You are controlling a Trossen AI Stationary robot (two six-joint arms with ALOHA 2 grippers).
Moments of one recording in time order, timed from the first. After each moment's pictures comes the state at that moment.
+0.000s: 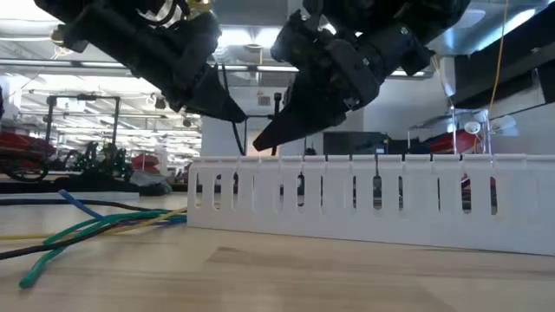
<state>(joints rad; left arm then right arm) -0.20 1.42 0.61 0.27 -0.59 -0.26 0.15 1.87 1.03 0.16 -0.05 -0.03</state>
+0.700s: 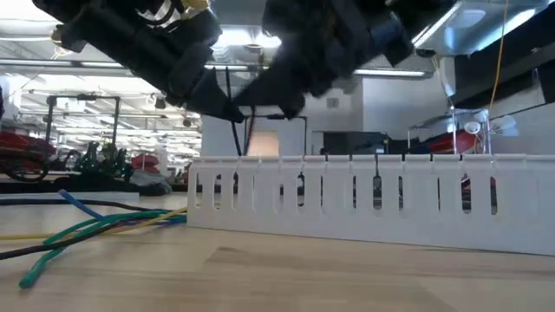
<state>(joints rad) -0.22 1.44 0.61 0.28 -0.61 -0.12 0.11 1.87 1.12 0.21 -0.24 0.11</state>
